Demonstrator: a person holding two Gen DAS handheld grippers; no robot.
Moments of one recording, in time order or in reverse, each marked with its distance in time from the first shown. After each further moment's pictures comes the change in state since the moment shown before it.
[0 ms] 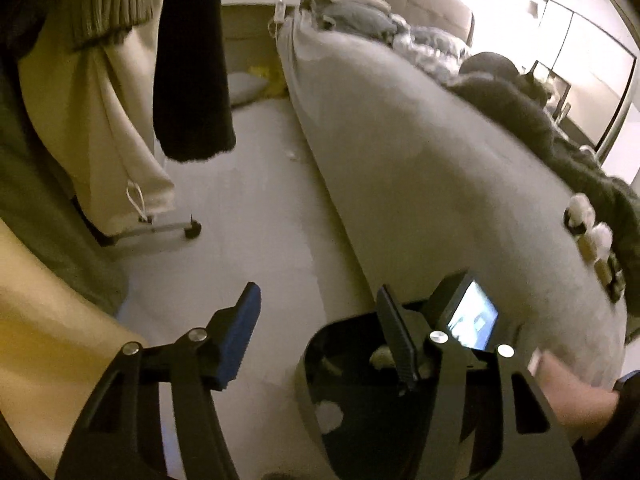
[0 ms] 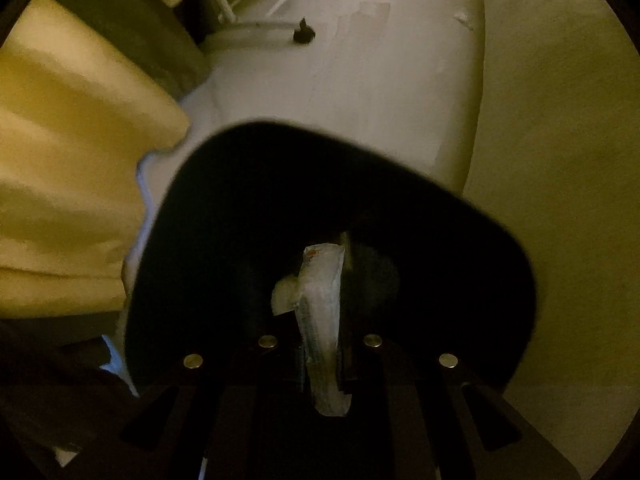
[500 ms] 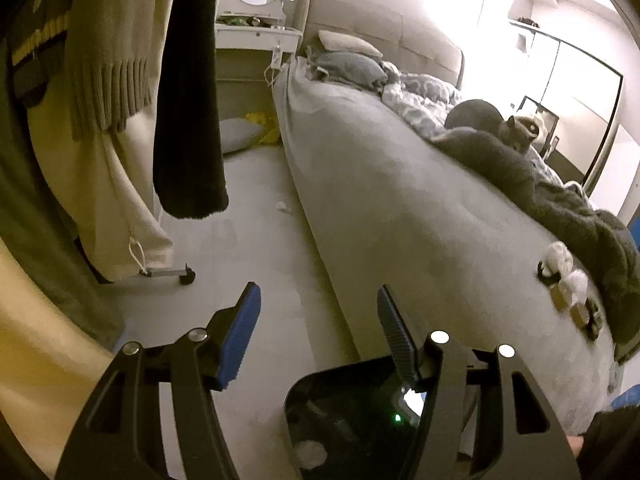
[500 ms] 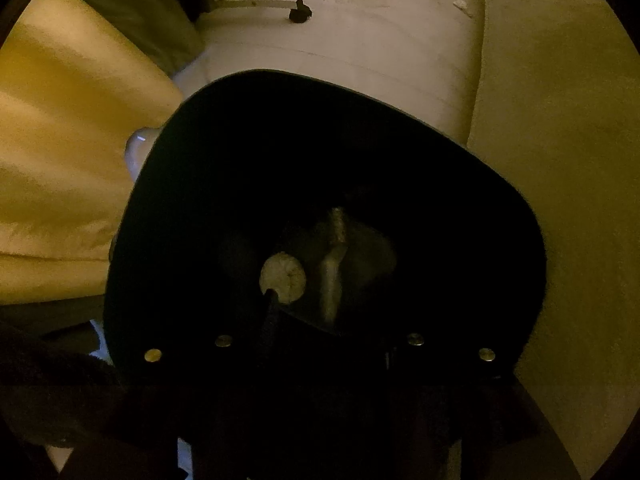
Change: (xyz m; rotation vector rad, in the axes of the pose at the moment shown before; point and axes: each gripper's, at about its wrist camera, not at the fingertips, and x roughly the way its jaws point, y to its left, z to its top) left arm -0.037 -0.015 0.030 -0.016 -0.160 -0.026; right arm -0.009 0.002 -0.011 -0.009 0.030 -0.026
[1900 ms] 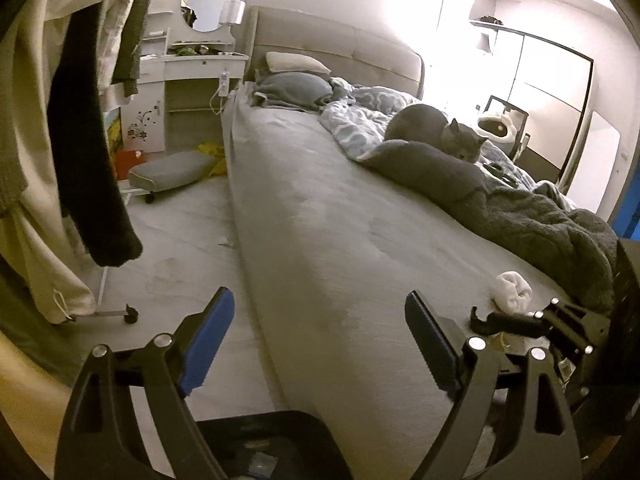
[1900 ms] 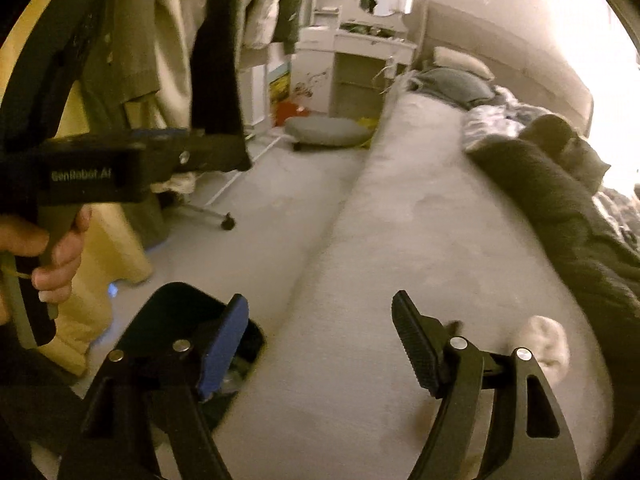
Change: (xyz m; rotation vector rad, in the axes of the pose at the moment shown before) left arm 0.041 -0.149 0.028 0.083 -0.070 -0.074; right arm -0.238 -0.127 -0.100 0.024 -0.732 -0.221
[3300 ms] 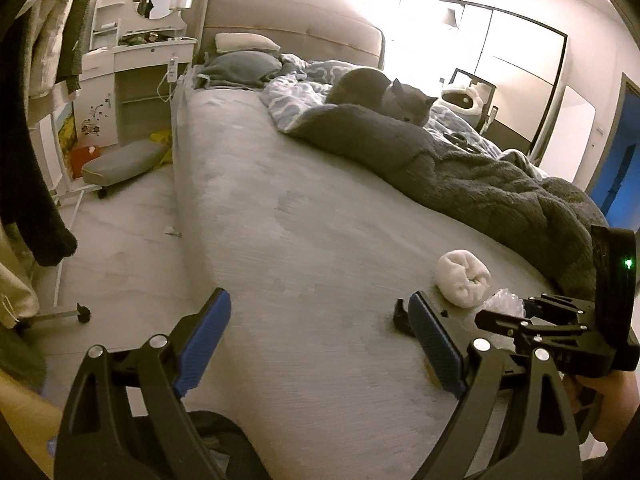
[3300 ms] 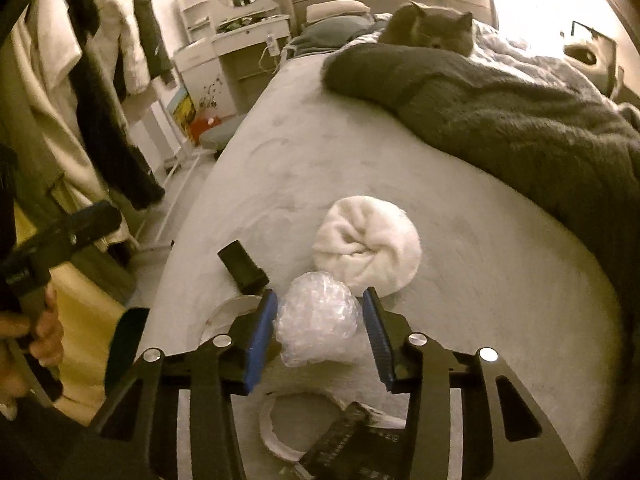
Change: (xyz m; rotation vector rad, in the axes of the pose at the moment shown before) left arm 0.051 -0.089 -0.014 0.061 0.077 -0.114; right arm -0.025 -0.142 -0.078 0.435 0.065 -0.052
